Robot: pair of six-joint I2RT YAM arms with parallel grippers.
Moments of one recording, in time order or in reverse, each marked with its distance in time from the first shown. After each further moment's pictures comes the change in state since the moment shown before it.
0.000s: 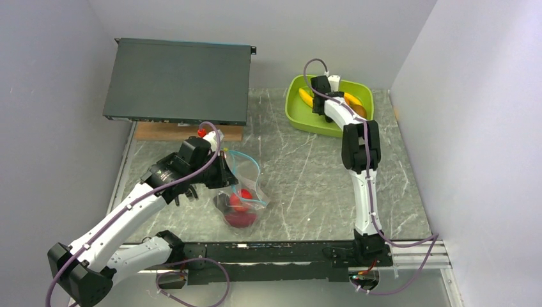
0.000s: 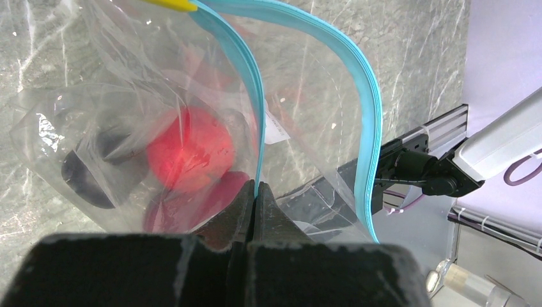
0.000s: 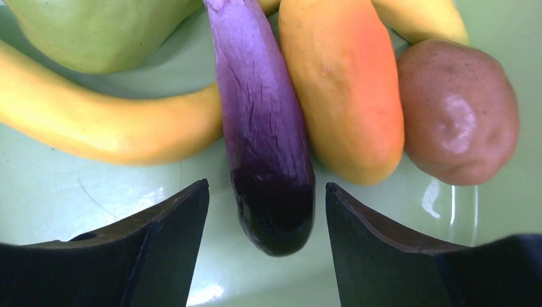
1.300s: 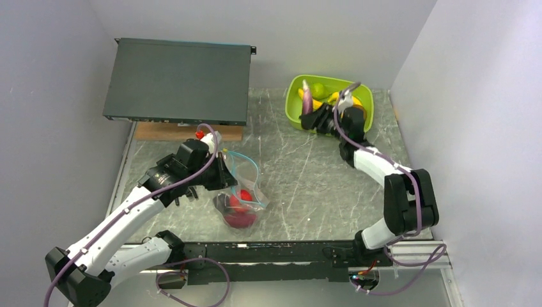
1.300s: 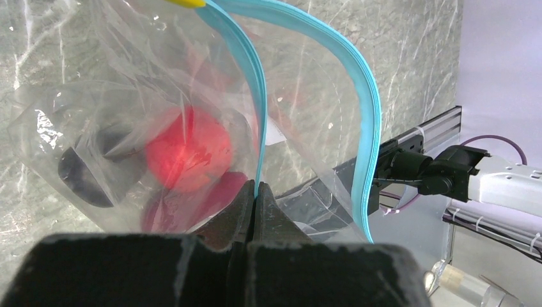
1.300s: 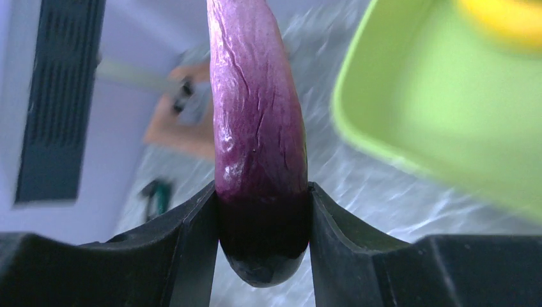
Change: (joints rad) left arm 0.000 -0.034 -0.023 0.008 0.000 -0.019; right arm -0.017 -0.882 -1.081 0.883 -0.878 0.266
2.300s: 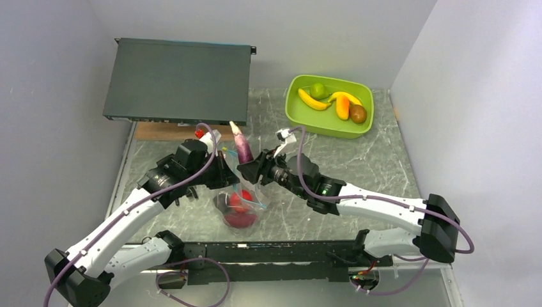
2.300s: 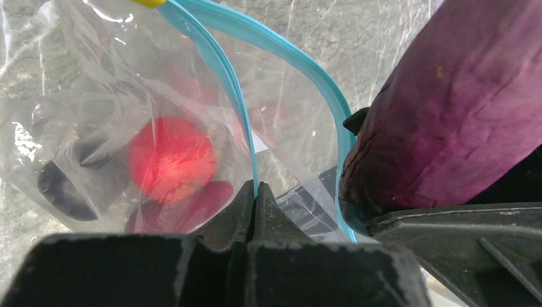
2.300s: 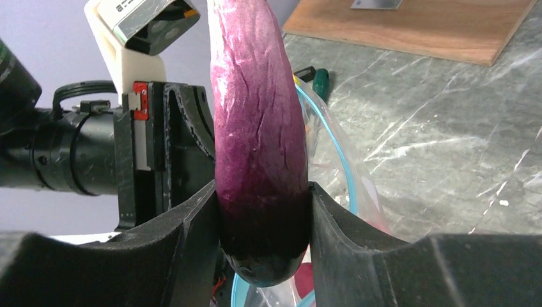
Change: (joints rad) left arm 0.000 -0.009 -0.016 0.062 0.018 -0.027; right arm 0.881 -0.302 -0.117 -0.107 0.503 0.108
